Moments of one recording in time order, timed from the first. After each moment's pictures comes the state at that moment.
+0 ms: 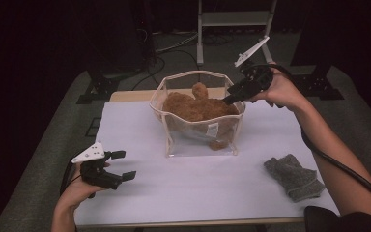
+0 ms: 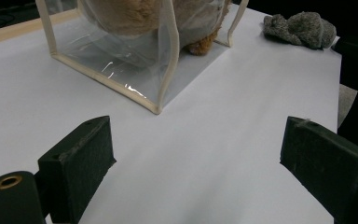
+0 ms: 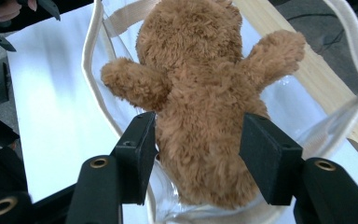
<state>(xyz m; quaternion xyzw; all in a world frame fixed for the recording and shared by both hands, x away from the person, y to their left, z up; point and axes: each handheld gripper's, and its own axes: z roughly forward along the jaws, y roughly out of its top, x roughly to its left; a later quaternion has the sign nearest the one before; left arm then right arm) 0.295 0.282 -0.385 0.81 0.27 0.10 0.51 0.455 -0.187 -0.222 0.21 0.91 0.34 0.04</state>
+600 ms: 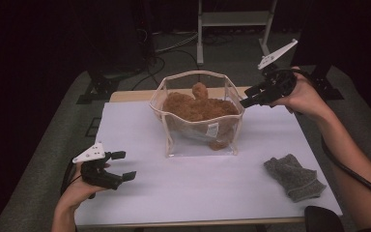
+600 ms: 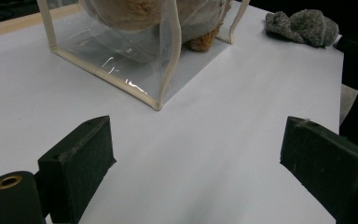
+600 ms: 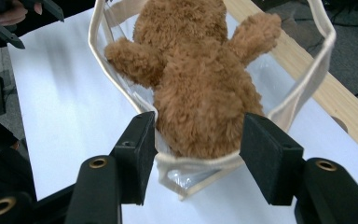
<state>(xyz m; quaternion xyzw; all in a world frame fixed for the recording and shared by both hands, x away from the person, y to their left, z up) 0.296 0.282 -0.388 0.81 0.27 0.10 0.50 0.431 -0.234 -0.222 0.24 0.90 0.37 0.06</state>
